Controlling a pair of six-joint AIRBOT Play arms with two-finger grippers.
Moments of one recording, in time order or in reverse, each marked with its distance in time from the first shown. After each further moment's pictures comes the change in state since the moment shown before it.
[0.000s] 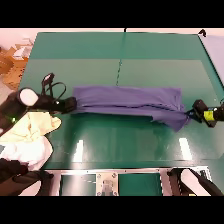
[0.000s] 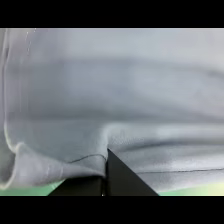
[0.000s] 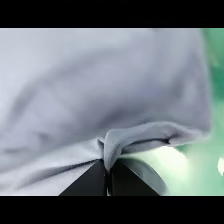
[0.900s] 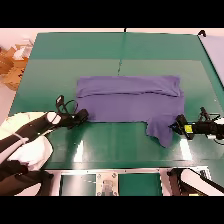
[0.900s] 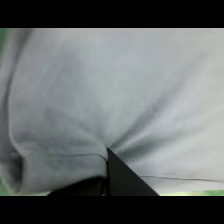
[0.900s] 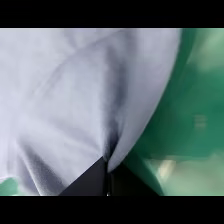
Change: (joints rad) left arm -0.128 -0.098 -0.319 -0.292 0.422 -0.030; right arm -0.027 -0.188 -0.311 0.049 -0.217 -0.119
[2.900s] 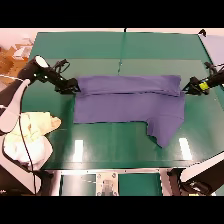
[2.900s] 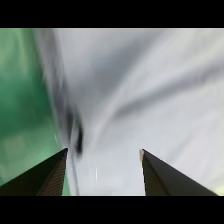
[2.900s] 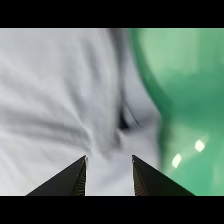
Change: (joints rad) left arm 0.301 -0.643 1.074 0.207 -0.847 0.335; right arm 0.074 -0.756 1.297 -0.130 0.472 -0.111
